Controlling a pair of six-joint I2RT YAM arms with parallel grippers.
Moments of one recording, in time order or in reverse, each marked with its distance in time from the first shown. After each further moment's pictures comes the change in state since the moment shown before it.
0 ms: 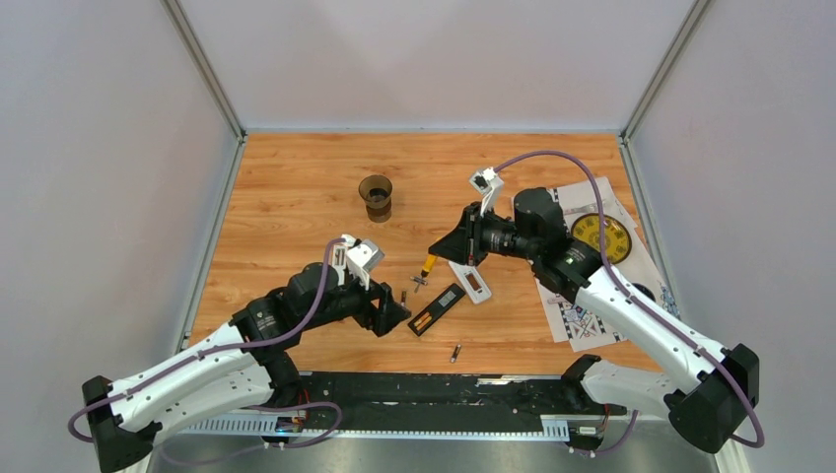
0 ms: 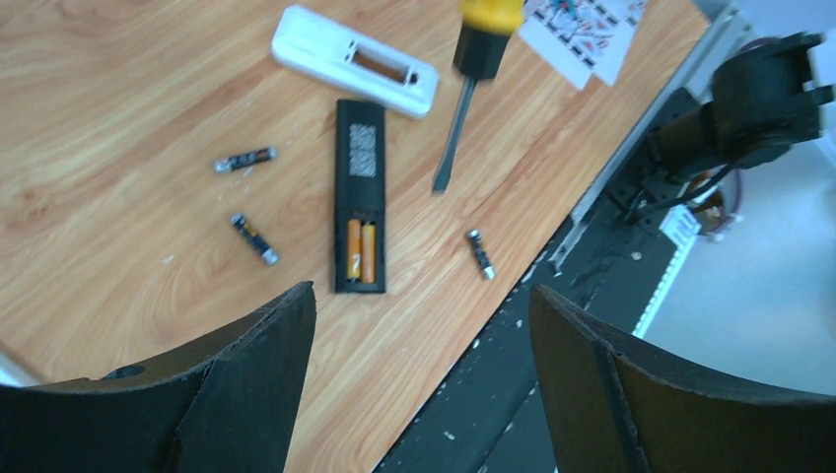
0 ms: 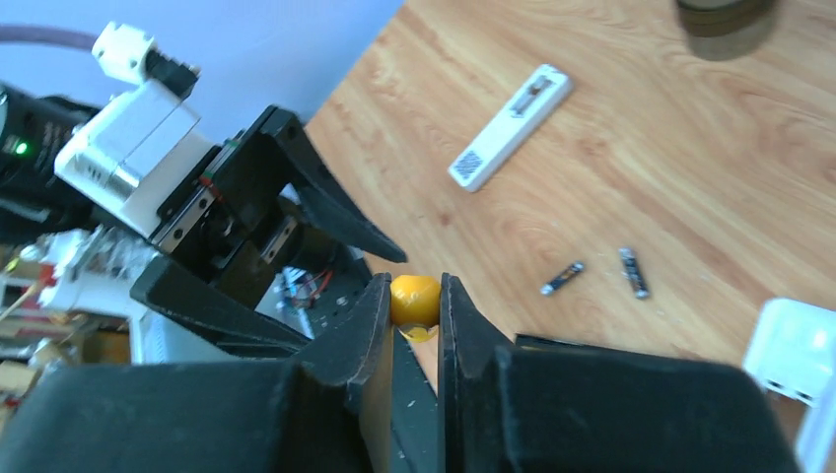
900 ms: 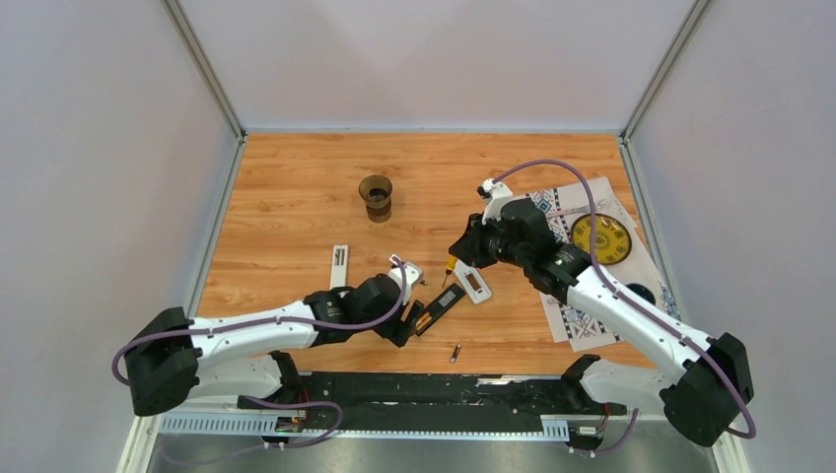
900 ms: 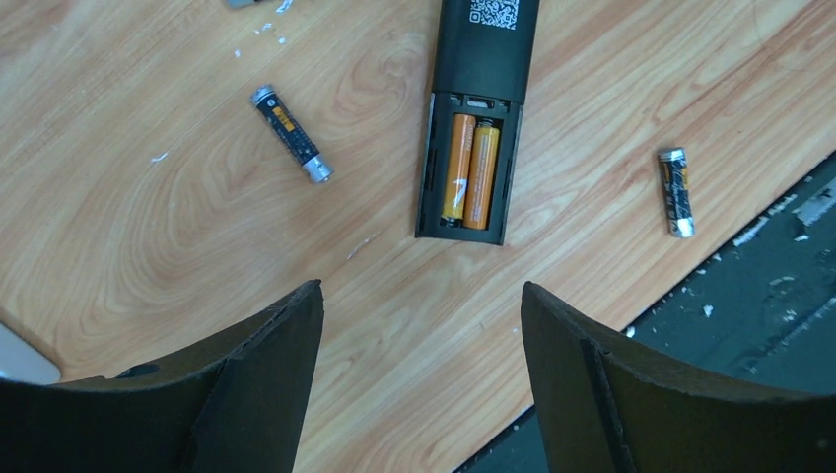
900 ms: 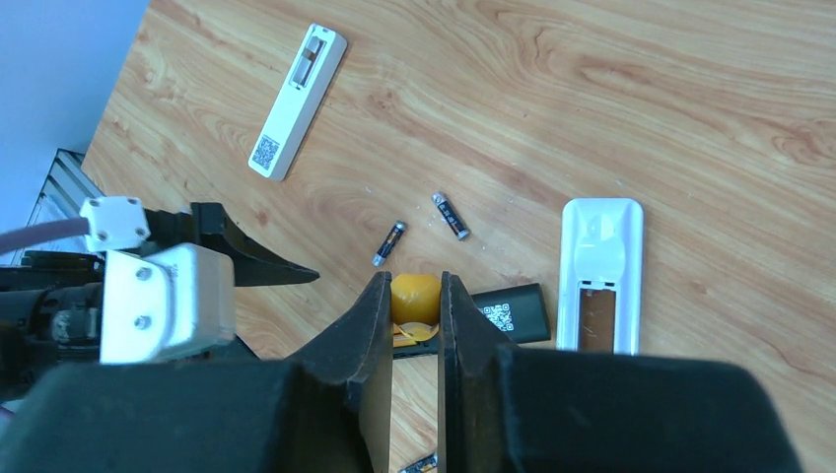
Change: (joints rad) left arm -0.107 0.435 -0.058 0.055 -0.208 0.006; right arm -0.006 0.024 -0.079 -0.122 0.387 -0.095
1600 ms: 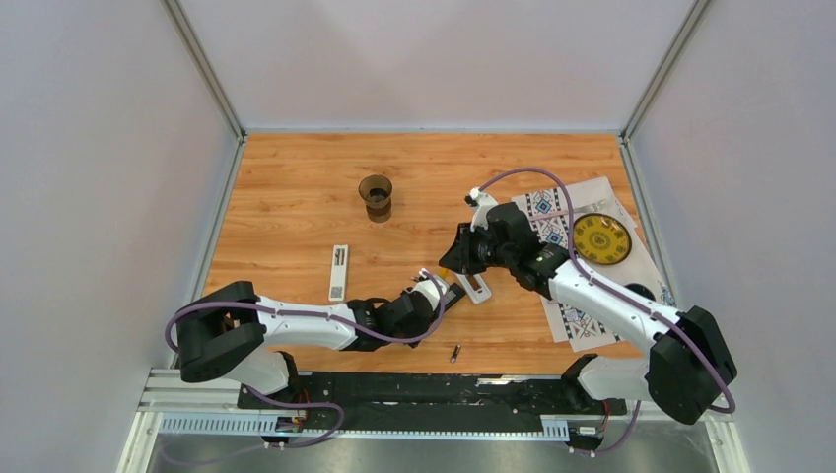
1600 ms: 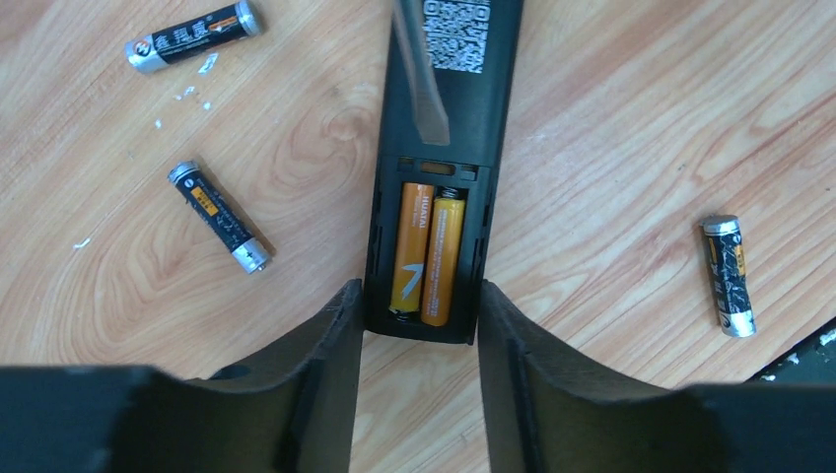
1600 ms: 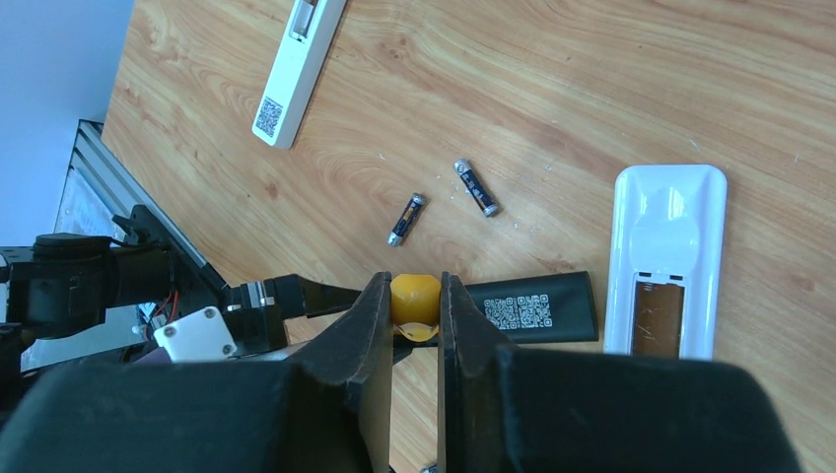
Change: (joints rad) left arm -0.139 0.326 0.036 0.227 -0.181 0.007; right arm -0.008 0.130 -0.055 0.095 -0.111 0.079
